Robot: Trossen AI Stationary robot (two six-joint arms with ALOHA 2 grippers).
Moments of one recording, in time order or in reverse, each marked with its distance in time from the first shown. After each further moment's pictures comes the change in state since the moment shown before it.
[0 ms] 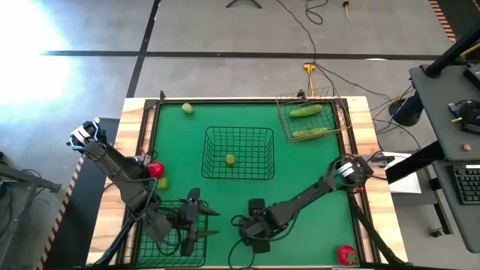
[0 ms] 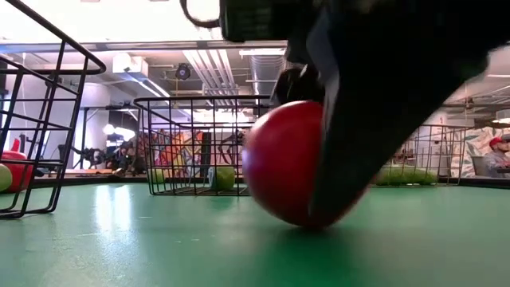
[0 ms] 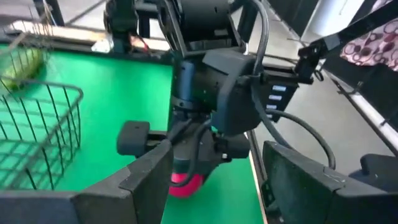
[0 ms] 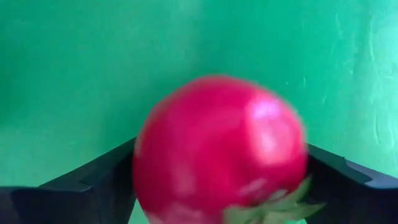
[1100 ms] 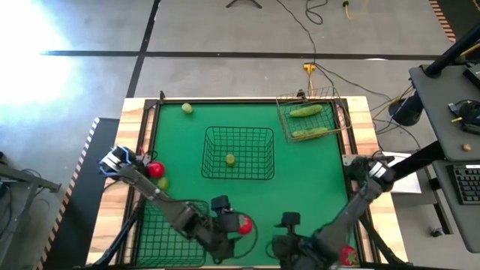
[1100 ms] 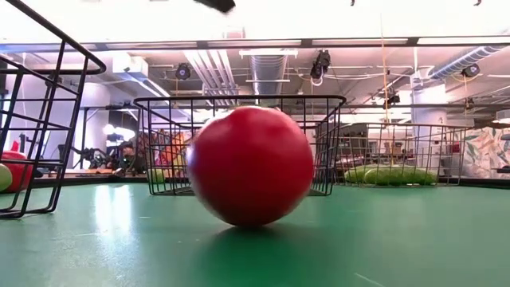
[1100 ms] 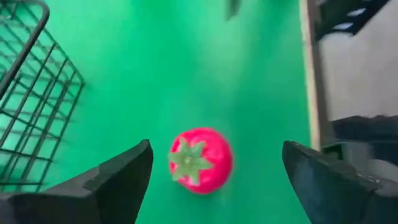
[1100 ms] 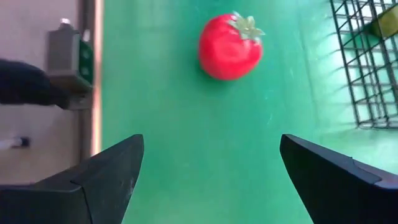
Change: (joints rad) left arm 0.163 0.480 0.544 -0.580 0.184 -0.121; right arm 0.328 -0.223 0.017 -0.264 0.391 0.412
